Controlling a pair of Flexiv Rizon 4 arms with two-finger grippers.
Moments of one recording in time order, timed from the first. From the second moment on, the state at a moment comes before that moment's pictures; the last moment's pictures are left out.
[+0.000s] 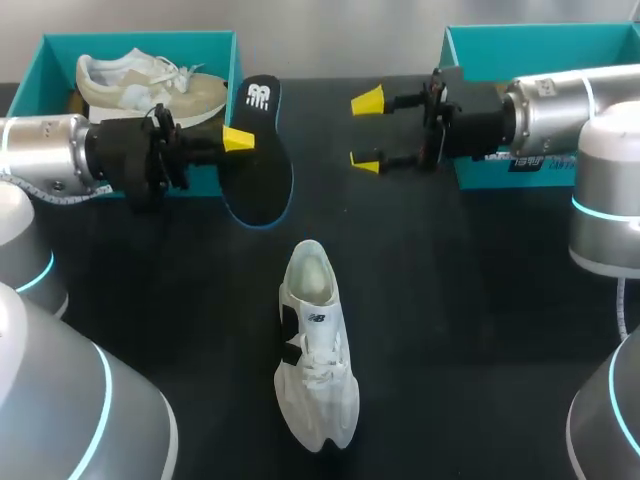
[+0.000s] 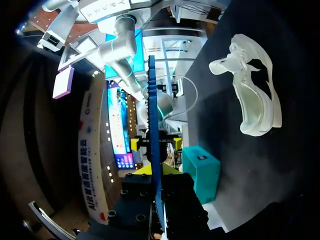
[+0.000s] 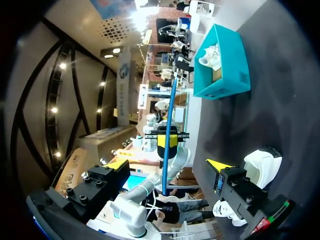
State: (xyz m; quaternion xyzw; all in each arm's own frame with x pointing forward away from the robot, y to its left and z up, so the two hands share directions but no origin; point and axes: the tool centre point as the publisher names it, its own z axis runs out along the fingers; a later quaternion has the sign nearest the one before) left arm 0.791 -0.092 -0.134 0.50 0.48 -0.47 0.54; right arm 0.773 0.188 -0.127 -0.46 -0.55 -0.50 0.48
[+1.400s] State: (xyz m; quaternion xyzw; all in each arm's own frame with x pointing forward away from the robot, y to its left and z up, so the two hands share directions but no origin) left arm 0.807 -0.104 -0.140 0.54 0.47 -0.44 0.55; right arm 0.755 0.249 -0.147 -0.37 -0.67 -0.48 0.42
